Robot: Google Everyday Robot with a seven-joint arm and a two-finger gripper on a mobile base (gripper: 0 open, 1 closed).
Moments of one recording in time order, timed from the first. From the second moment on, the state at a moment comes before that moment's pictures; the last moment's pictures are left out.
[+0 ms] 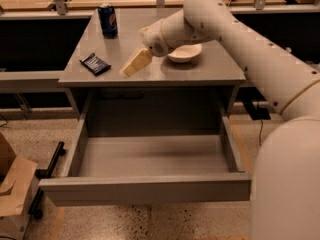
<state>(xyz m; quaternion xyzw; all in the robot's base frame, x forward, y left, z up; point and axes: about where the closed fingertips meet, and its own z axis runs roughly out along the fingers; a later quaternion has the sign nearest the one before) 0.729 0.079 0.897 -0.57 0.66 0.22 0.43</state>
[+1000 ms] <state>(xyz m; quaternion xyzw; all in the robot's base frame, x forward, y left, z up) 0.790 0.178 0.865 -0.55 0.64 0.29 0.46</state>
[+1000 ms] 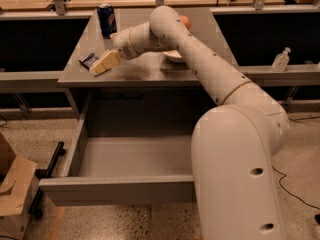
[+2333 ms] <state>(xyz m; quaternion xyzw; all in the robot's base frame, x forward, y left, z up) 0.798 0.230 0.831 -0.54 0.64 0.32 0.44</state>
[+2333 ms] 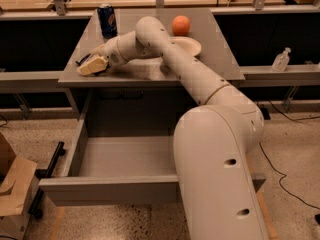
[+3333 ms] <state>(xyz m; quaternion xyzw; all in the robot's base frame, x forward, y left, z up) 0.755 0.145 0.846 -0.52 0.67 0.31 0.43</state>
